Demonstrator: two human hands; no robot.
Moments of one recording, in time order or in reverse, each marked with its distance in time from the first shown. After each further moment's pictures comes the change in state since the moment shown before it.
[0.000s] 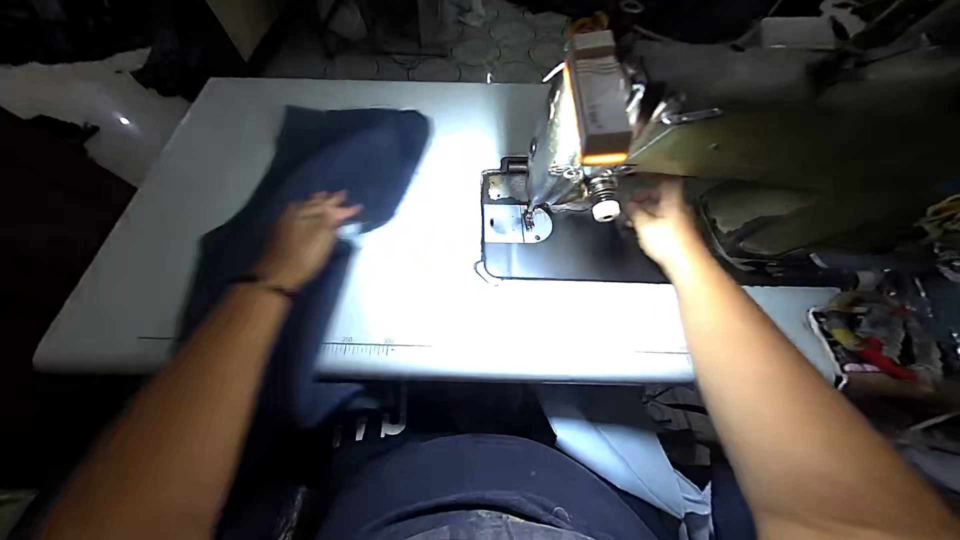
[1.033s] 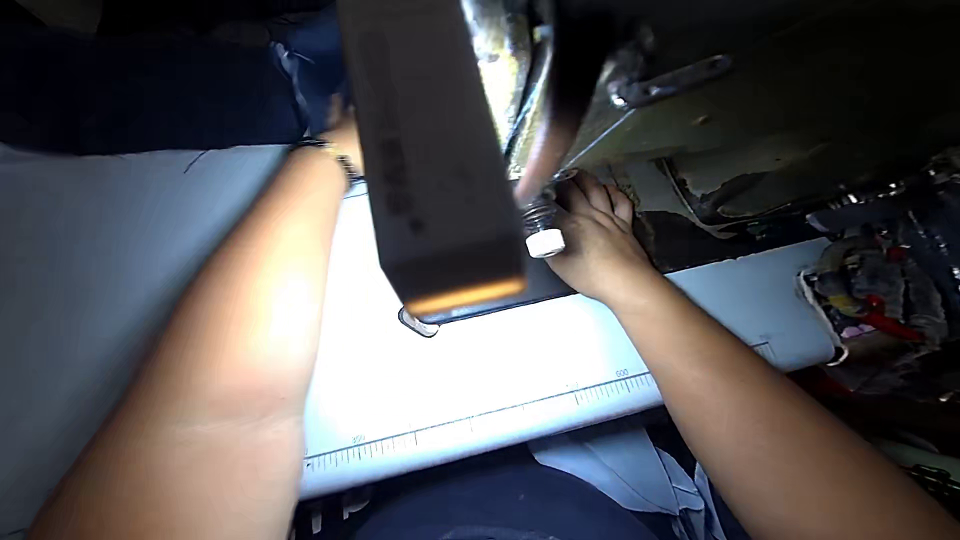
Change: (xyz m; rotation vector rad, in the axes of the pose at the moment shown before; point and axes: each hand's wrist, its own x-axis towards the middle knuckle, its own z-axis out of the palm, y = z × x) left_hand 0.247 0.101 0.126 0.032 -0.385 0.272; right_hand -0.022 -0.010 0.029 -0.475 -0.093 -0.226
